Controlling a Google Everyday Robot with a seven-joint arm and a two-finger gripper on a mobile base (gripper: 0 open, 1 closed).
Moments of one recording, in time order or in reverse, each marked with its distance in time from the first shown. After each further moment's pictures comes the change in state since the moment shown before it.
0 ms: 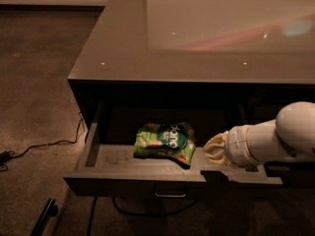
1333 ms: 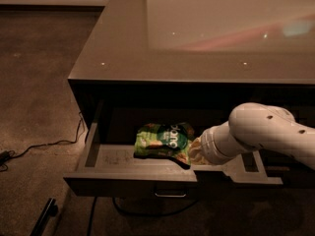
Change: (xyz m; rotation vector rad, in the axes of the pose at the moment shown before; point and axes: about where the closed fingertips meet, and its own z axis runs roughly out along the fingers) arm 0.003 -0.002 0.071 -0.112 0.114 -0.105
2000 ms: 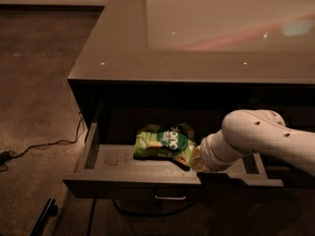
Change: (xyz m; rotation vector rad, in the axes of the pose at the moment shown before) arm 0.018 0.025 0.025 -0.096 0.069 -0.017
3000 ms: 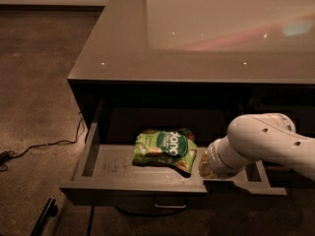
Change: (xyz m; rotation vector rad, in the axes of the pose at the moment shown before) arm 0.011 0.019 -0.016 -0.009 0.058 0.030
